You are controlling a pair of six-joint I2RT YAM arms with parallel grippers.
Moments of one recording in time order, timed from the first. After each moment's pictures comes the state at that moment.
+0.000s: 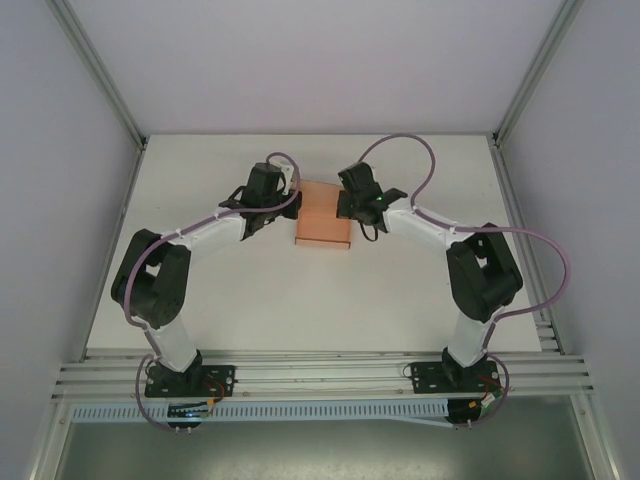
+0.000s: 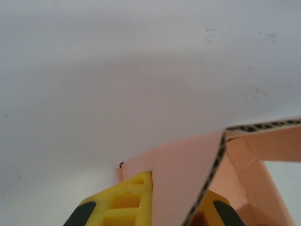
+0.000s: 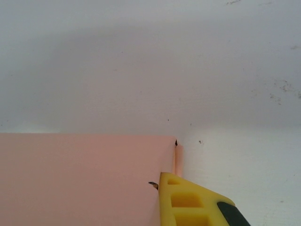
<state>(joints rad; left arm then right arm) -0.49 1.77 1.13 0.00 0.12 -0.29 0.63 1.78 1.27 -0.35 0.22 0.58</state>
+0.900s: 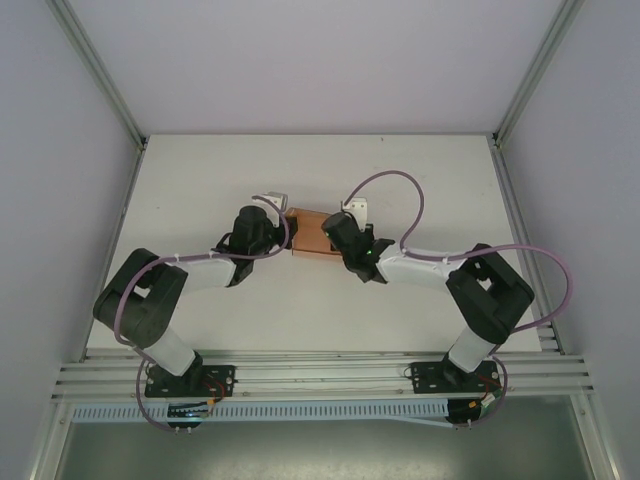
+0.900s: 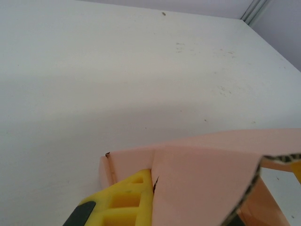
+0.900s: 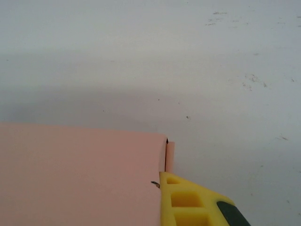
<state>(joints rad) -0.53 1.63 0.65 0.57 0.13 -0.35 0.87 1.66 0.91 -0.01 0.62 0.57</state>
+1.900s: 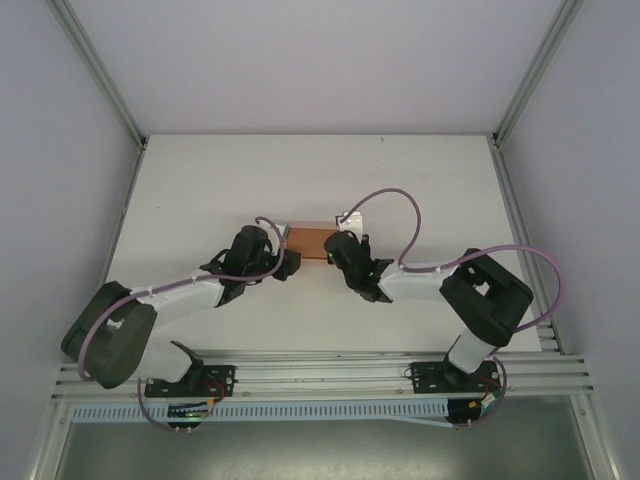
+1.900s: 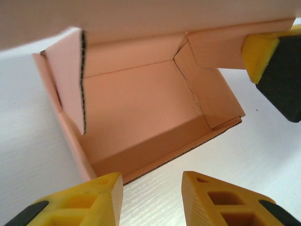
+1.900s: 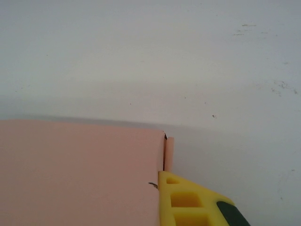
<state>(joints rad) -0.62 1.36 0.55 0.16 0.16 -0.36 0.92 1.65 0.73 0.31 0.62 0.46</state>
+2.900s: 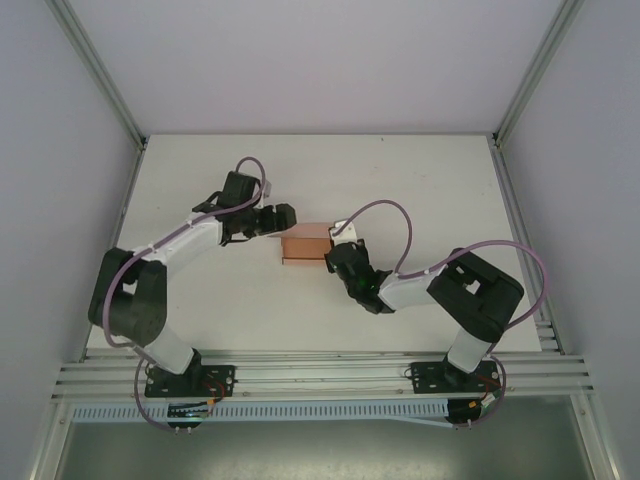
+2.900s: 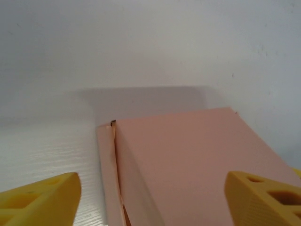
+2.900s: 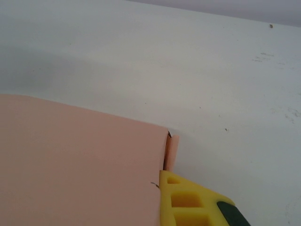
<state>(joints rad) -0.37 1.64 1.05 -0.33 0.34 -0.54 0.95 1.70 0.63 0.57 0.61 0.22</state>
